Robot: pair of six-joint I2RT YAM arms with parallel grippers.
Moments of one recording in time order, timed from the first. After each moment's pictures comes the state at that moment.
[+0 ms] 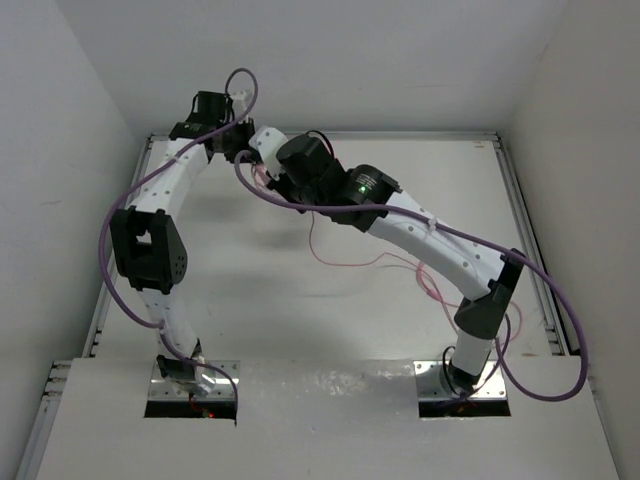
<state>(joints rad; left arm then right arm) -0.12 1.93 1.83 -0.68 0.38 -0.19 0.98 1.79 1.97 -0.78 0.33 -0.19</state>
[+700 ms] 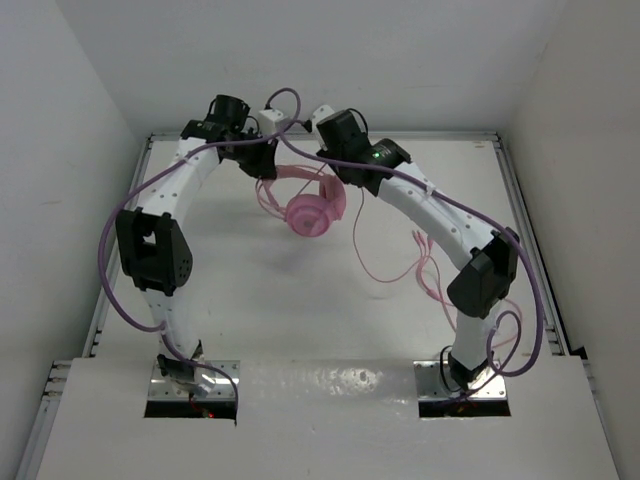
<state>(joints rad) -0.18 1.92 1.86 -0.88 0.50 0.40 0.71 1.87 1.90 -0.80 0.51 -0.23</state>
